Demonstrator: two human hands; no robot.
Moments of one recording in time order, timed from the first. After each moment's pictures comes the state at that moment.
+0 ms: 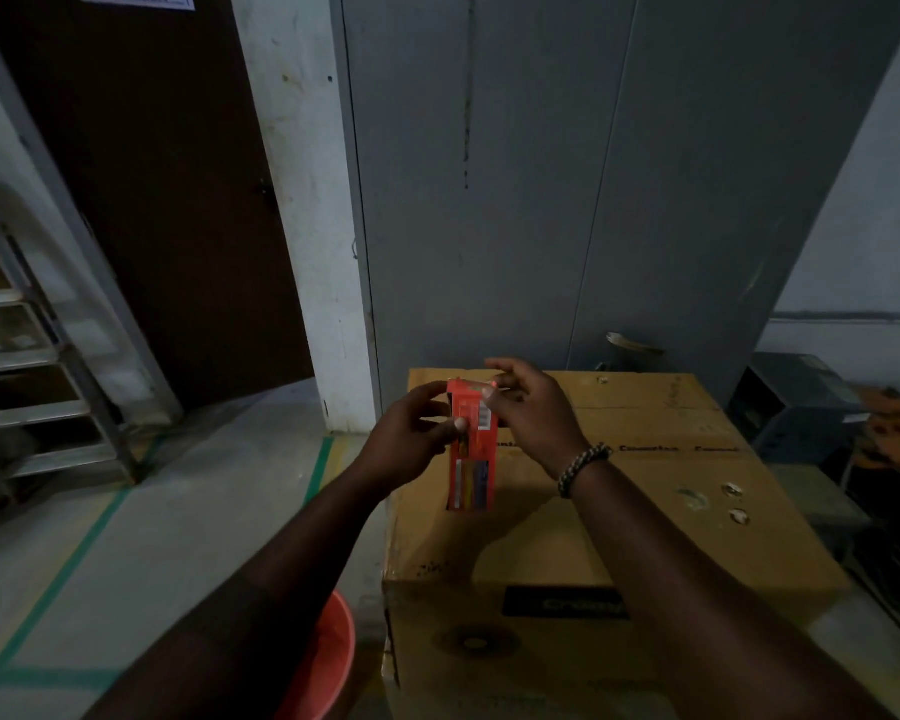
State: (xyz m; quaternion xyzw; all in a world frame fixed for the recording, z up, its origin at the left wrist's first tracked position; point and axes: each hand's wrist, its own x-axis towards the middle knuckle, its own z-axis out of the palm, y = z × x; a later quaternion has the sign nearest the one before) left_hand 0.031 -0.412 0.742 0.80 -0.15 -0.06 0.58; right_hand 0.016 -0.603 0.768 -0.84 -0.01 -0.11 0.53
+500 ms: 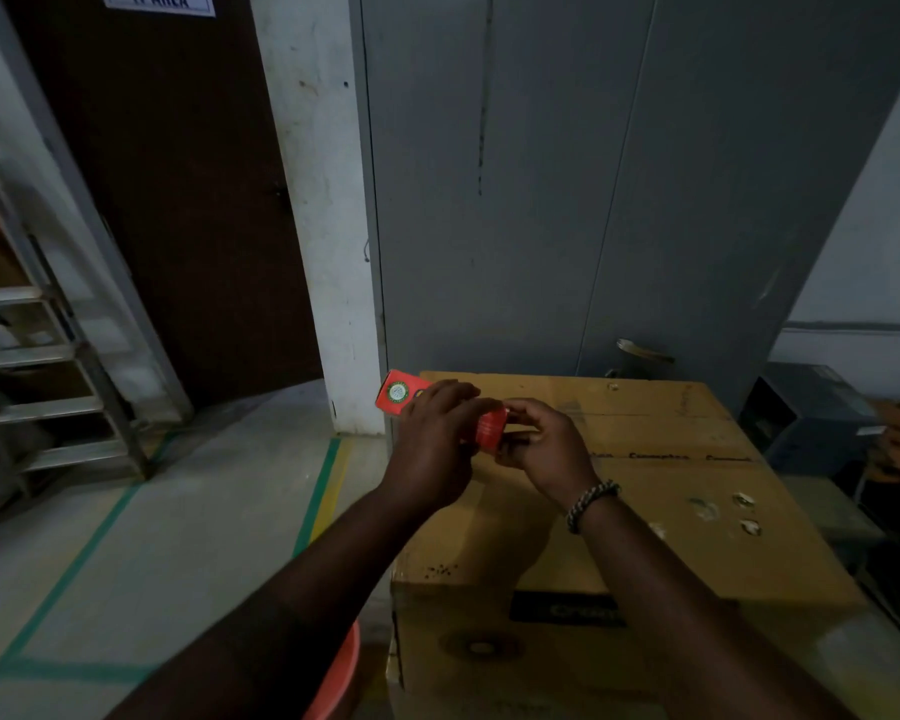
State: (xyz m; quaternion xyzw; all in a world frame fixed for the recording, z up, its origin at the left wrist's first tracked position) left_hand 0.011 -0.432 0.742 0.90 -0.25 0.21 0.28; right_hand 0.006 -0.608 0.729 -0.81 0.00 -0.07 0.59
